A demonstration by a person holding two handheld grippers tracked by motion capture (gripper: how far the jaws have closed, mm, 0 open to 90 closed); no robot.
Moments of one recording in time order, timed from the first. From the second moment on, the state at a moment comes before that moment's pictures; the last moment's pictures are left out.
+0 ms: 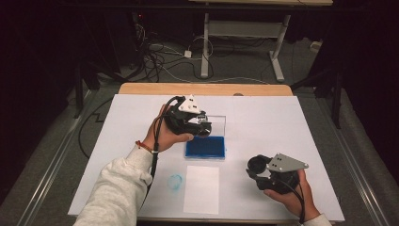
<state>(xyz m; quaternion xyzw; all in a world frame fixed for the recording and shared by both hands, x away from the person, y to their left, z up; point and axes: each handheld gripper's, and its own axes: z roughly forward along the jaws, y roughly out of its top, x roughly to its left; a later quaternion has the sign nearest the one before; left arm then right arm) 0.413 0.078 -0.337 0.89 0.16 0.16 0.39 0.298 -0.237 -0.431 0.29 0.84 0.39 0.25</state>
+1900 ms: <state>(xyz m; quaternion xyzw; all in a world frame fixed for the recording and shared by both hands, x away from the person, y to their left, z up) 0.422 0.031 -0.430 0.92 0.14 0.15 0.33 0.299 -0.233 -0.437 0.28 0.85 0.38 0.24</state>
